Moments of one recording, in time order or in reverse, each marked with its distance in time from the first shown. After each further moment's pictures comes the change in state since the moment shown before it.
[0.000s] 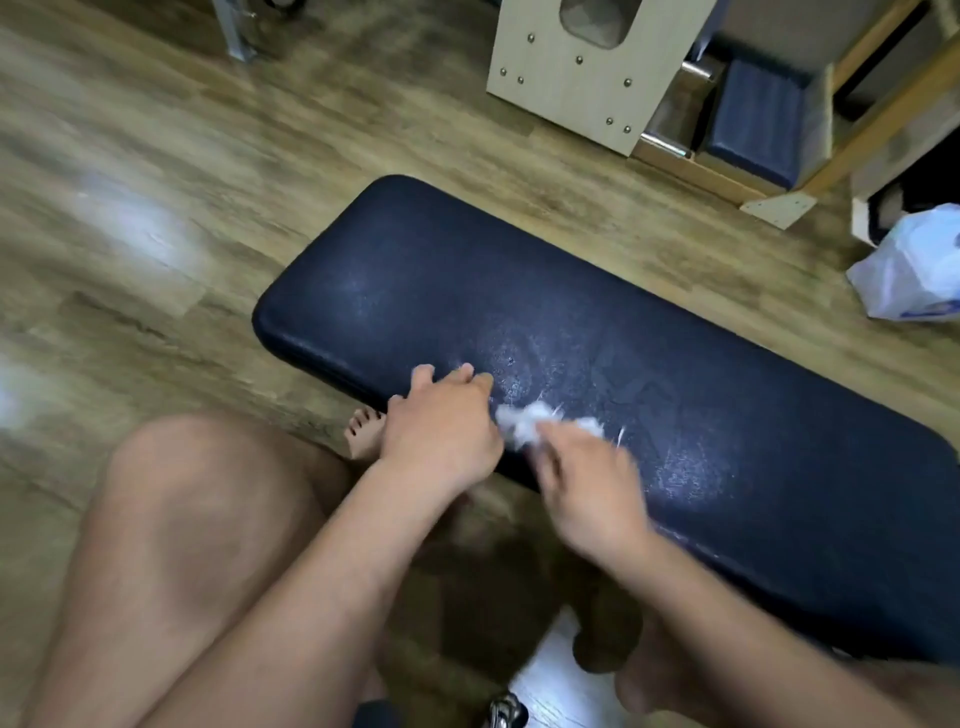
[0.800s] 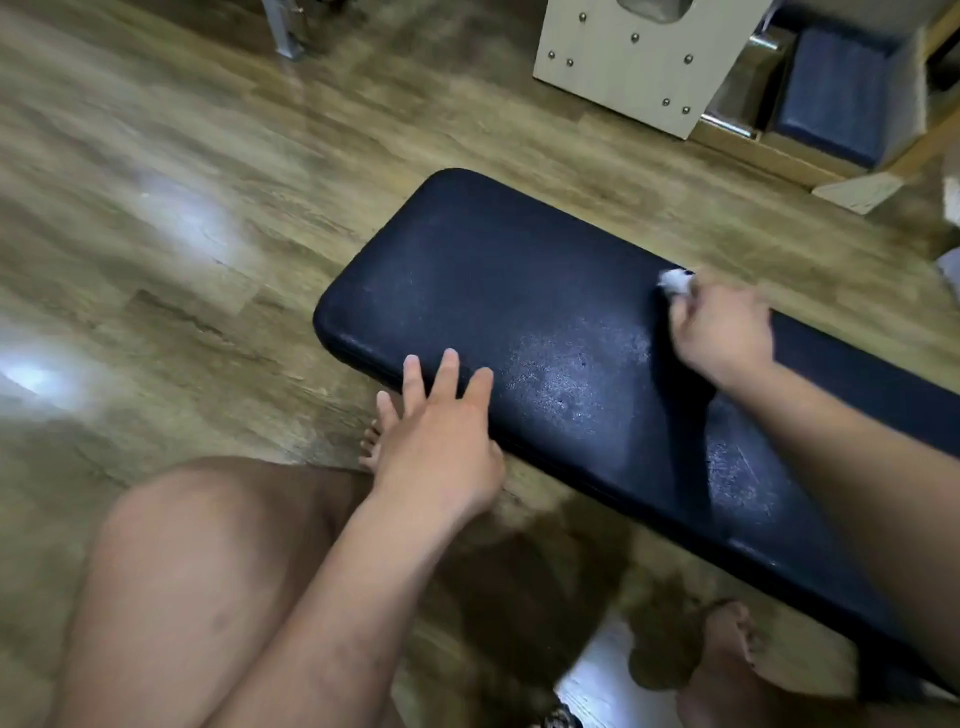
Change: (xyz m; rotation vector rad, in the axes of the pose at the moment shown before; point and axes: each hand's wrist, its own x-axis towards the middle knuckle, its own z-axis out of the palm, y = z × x) left_hand -0.011 -0.051 -0.008 0.009 0.056 -0.126; right_hand 0.145 0.055 -0.025 -0.195 0.138 0.349
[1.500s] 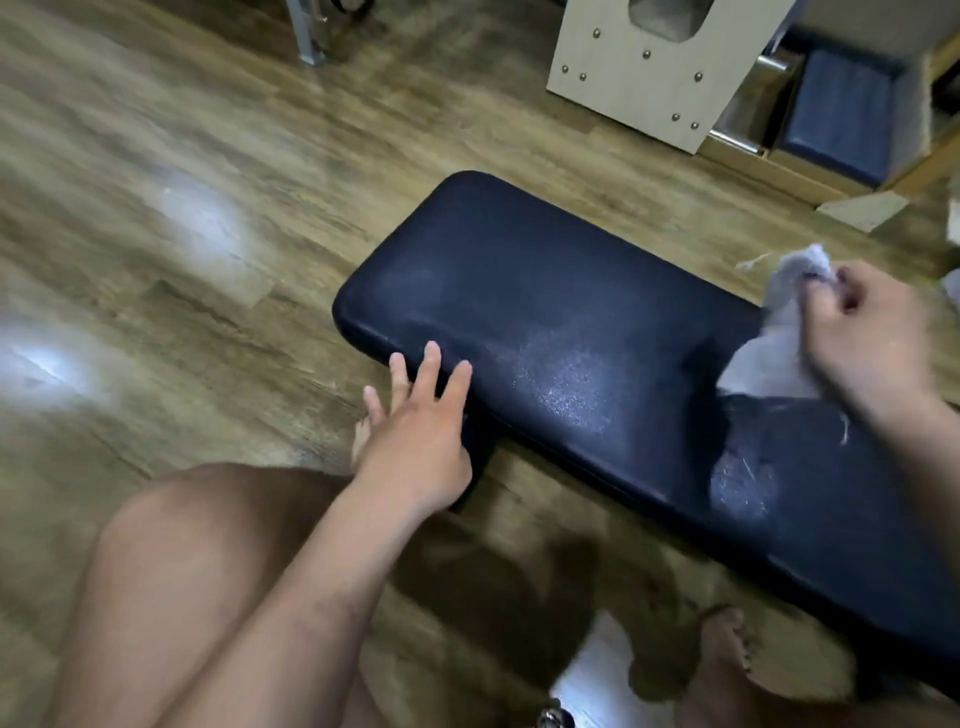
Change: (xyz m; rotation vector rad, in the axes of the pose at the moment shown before) left_hand 0.001 -0.035 0.023 -0.051 -0.007 -0.018; right_hand -0.030 0.054 -0.069 0.429 0.157 0.092
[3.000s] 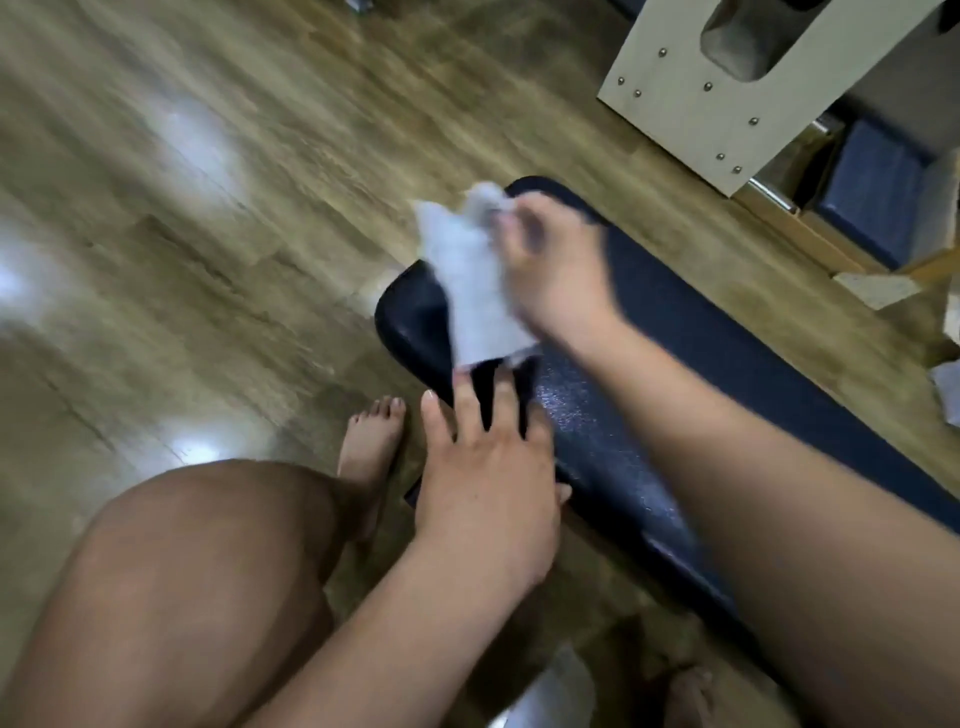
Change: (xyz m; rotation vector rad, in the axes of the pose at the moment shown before) left_hand -0.010 0.019 -0.037 0.195 -0.019 0.123; right_hand -0.023 -0.243 0.160 0.242 -0.264 -0.498
